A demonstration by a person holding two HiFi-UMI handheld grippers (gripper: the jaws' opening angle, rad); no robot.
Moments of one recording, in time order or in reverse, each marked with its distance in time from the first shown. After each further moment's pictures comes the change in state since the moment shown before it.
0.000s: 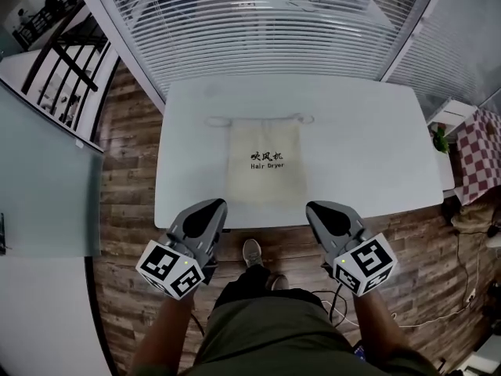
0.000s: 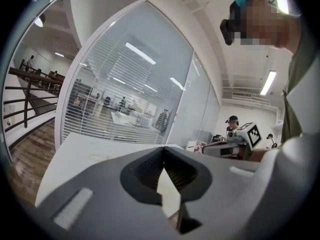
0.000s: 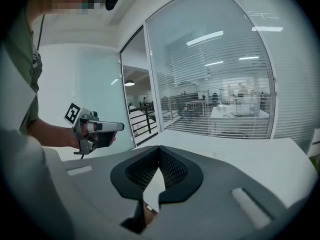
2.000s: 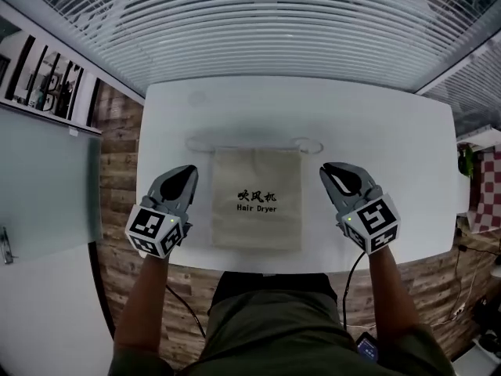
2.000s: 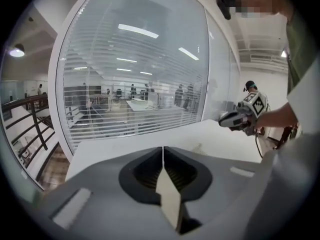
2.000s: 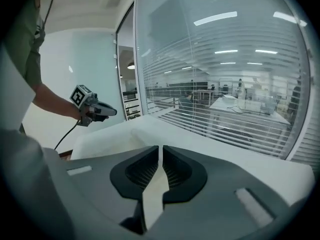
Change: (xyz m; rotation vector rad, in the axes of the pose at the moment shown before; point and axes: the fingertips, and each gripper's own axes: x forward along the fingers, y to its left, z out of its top) left arm 0.189 0.211 -0.029 0.171 0.264 0.222; right arm 0.179 -0.252 -0.025 -0.110 0.166 0.073
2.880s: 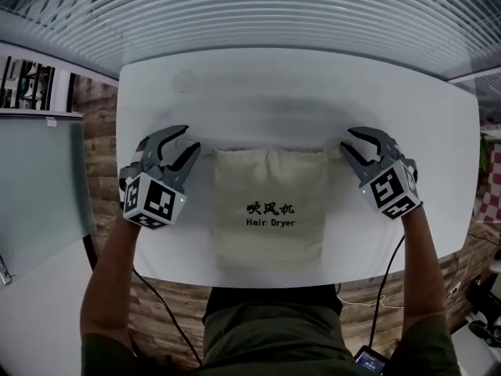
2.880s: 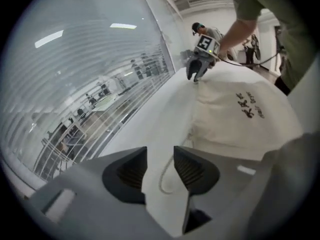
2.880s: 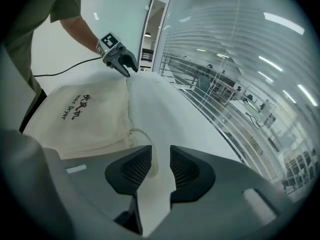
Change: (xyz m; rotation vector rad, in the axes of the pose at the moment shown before) left arm 0.113 0.074 -0.077 0.718 0.292 -0.178; right arm 0.112 -0.072 -0.100 -0.437 0.361 0.055
